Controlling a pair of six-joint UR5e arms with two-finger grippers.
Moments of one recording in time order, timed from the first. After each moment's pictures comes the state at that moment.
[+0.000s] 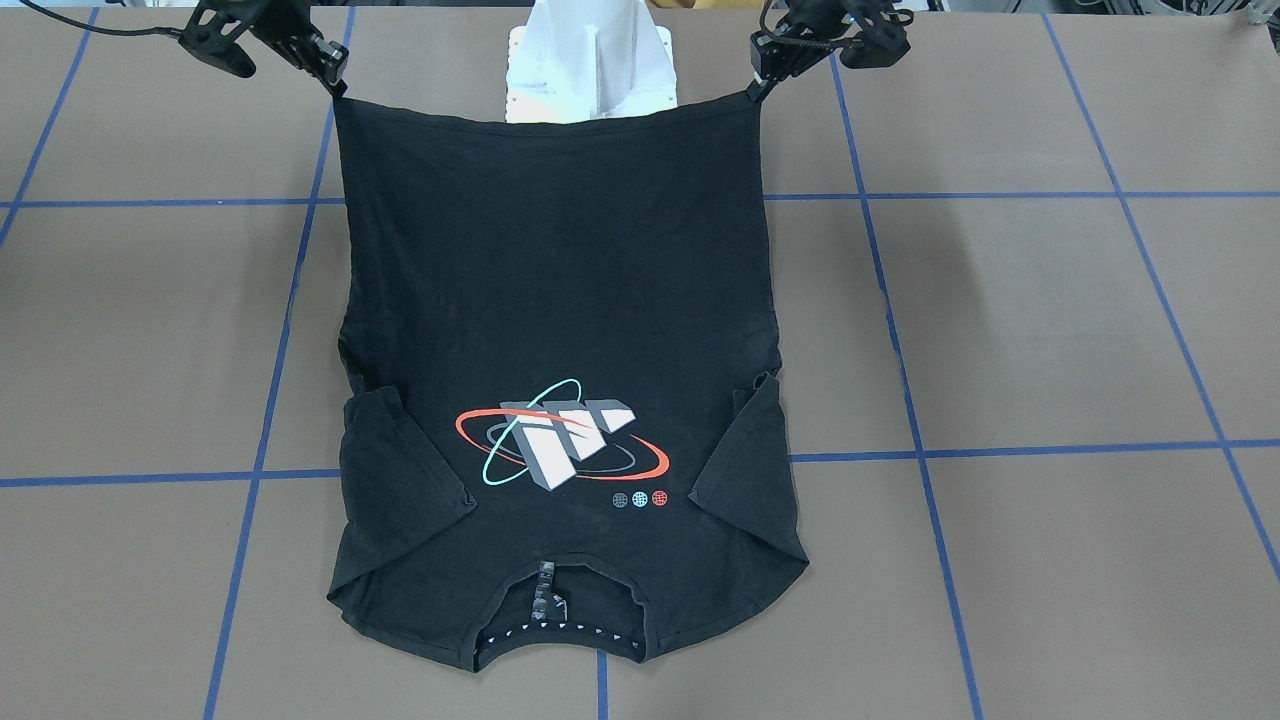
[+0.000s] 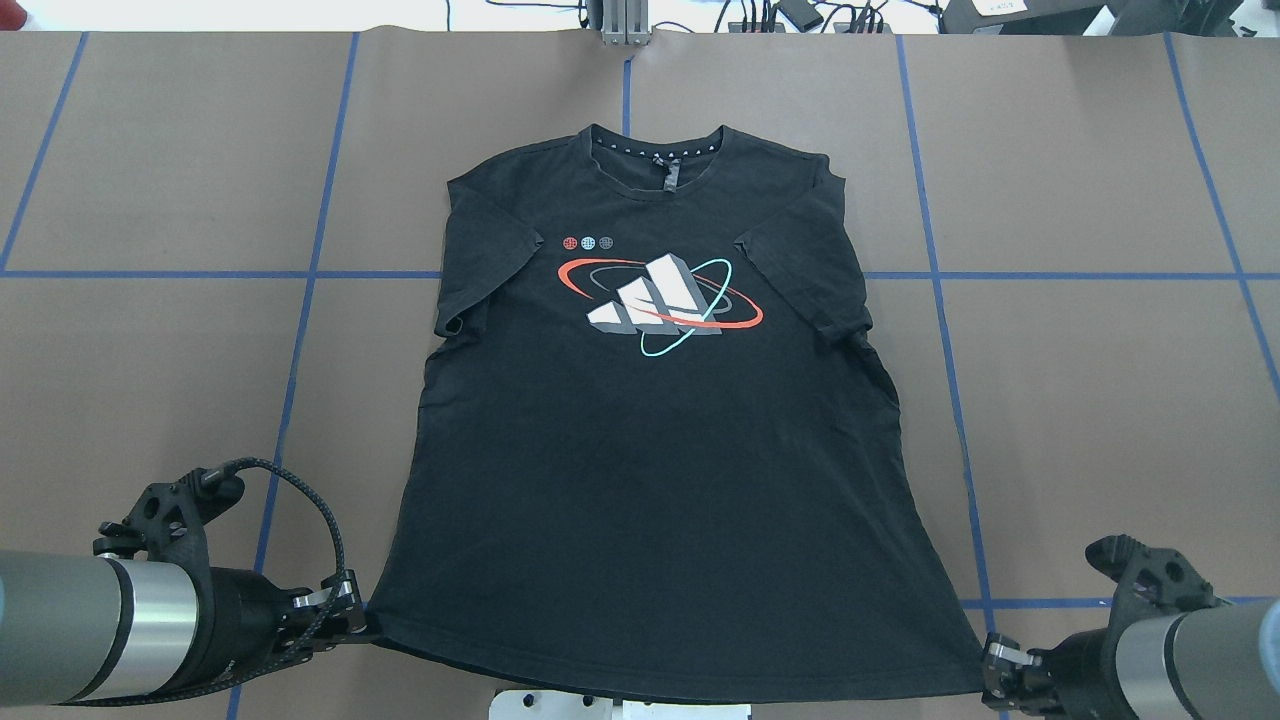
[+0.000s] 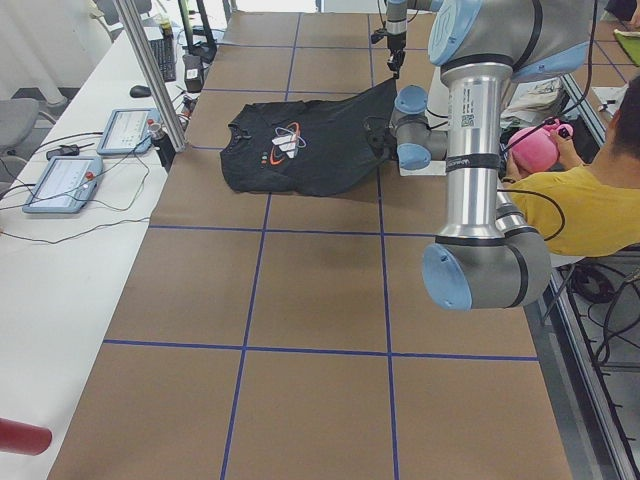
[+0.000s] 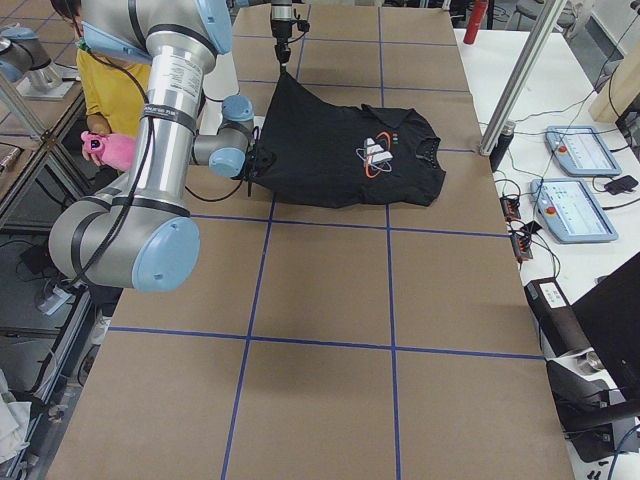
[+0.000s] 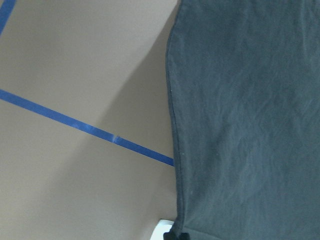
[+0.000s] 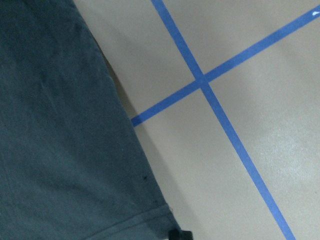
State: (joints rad) left arm -0.22 -1.53 -2.36 -2.03 -1.75 -1.94; right arm 0.17 -1.95 2.39 -1.07 1.83 2.05
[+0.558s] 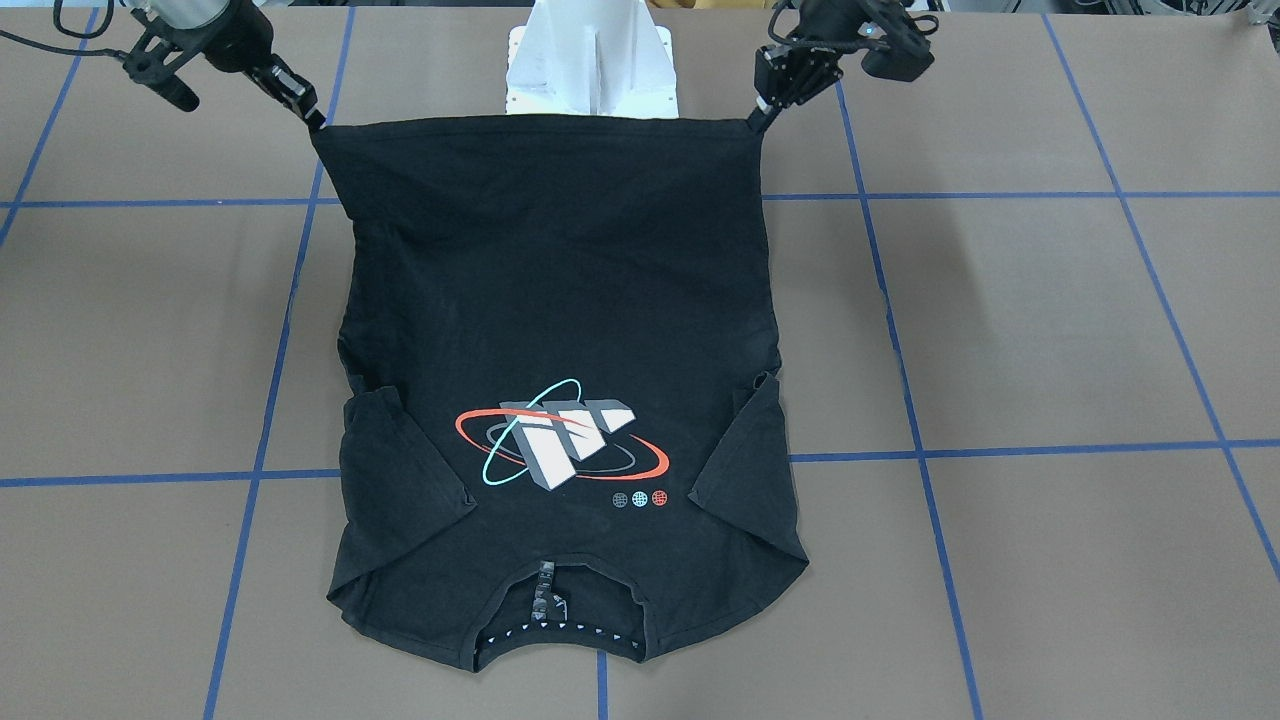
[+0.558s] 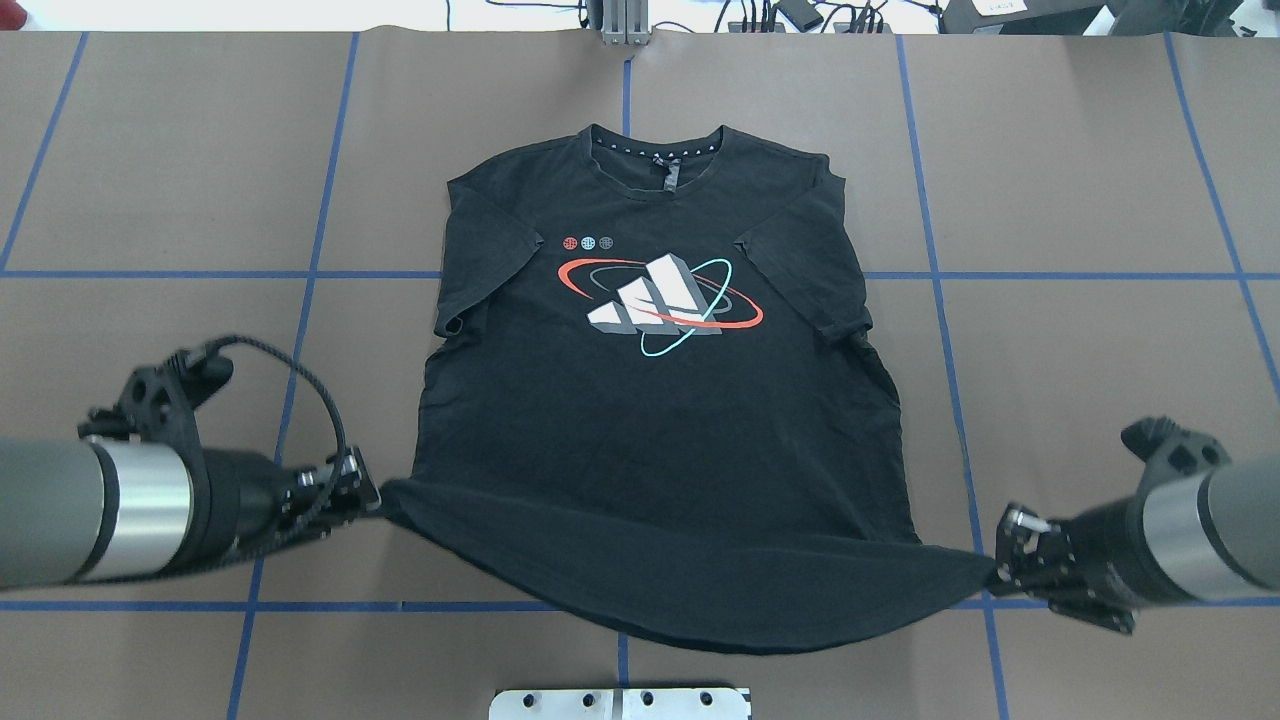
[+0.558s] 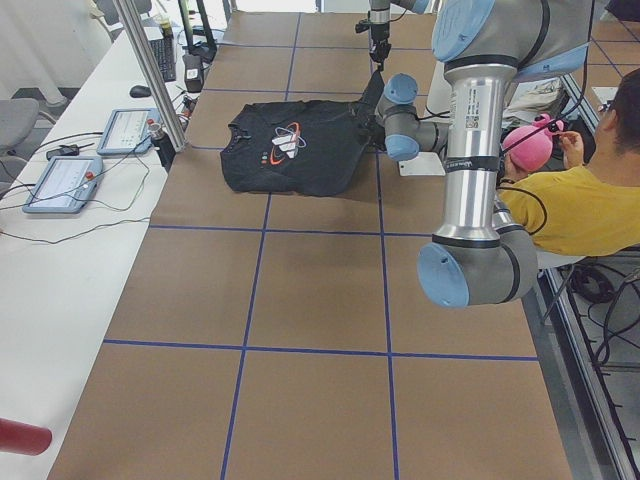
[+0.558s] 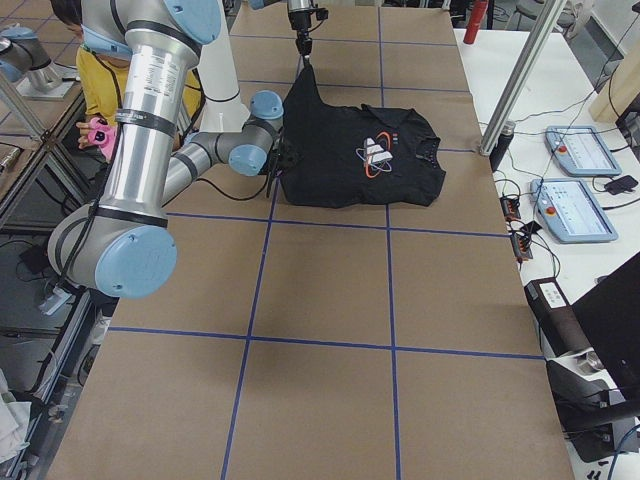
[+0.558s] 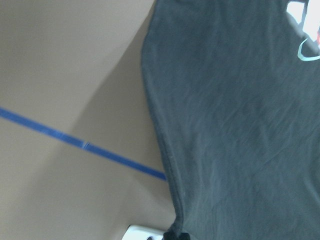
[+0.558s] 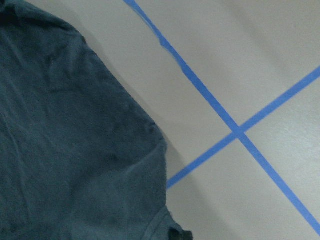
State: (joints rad) left arm -0.44 -1.64 -2.30 -2.03 -1.78 -1.84; right arm 0.50 -1.79 2.33 -1.18 2.06 2.03
